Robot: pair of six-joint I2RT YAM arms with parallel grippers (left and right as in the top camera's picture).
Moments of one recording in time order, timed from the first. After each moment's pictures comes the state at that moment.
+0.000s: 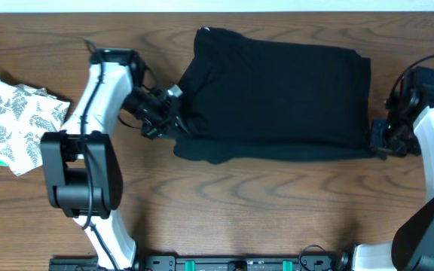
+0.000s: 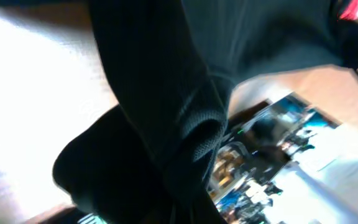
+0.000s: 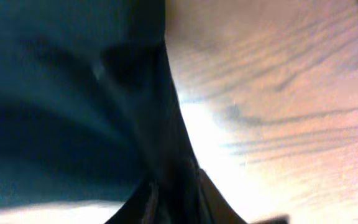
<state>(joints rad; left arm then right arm) -0.08 1.99 1.57 -1.52 0.75 0.02 -0.25 1.60 1.24 -1.20 0.11 0.04</state>
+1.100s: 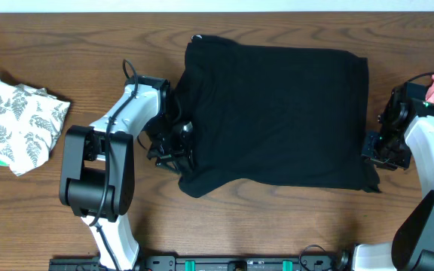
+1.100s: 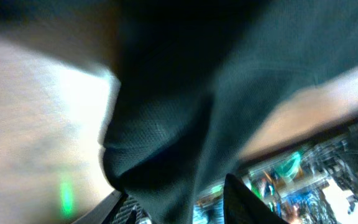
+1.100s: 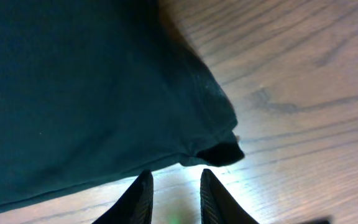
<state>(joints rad) -0.20 1.99 1.33 -1.32 0.45 -0.05 -0.26 1.60 1.10 -1.09 0.07 0.15</state>
